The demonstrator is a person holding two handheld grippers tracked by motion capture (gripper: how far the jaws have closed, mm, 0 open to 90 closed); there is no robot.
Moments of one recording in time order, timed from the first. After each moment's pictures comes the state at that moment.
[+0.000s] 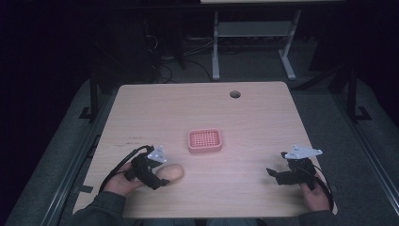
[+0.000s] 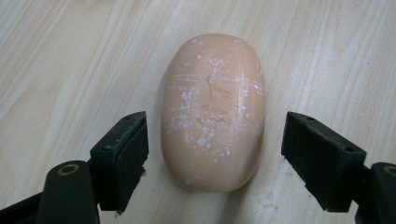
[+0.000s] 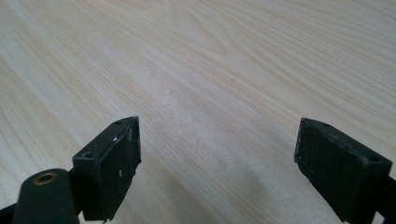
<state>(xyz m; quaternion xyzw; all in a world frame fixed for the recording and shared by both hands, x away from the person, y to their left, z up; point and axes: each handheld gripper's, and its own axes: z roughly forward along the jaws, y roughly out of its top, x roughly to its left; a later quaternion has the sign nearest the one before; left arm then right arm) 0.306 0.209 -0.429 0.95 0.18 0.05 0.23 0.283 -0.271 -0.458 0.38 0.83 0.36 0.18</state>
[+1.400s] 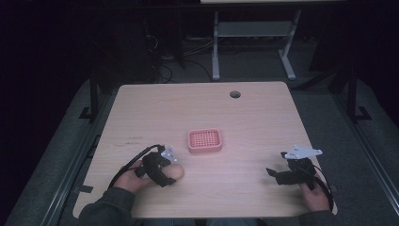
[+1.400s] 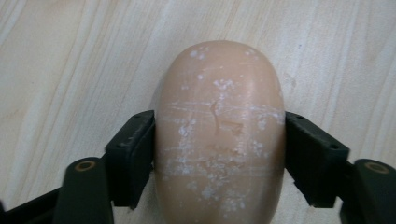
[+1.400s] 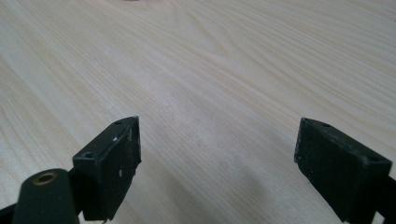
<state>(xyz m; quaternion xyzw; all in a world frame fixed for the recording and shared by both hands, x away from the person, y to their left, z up) 0.320 0.185 -0.446 0.96 0.17 0.03 0.20 0.282 -0.270 -0.458 0.38 0.83 0.36 0.18</state>
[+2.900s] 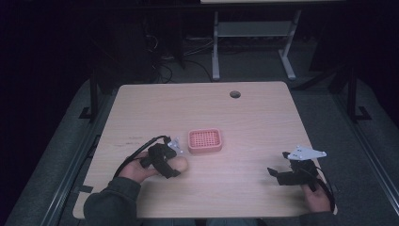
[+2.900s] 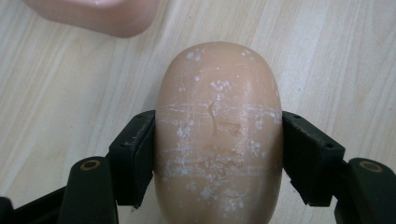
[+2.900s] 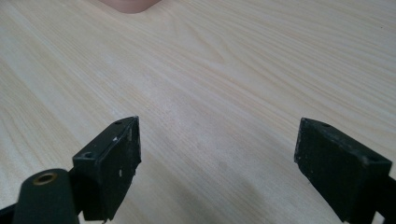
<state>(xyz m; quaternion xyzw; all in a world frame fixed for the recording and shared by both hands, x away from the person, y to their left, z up) 0.340 0.165 -0.423 0.97 0.16 0.03 0.19 0.276 -0.274 -0.455 0.39 0.82 0.38 0.19</state>
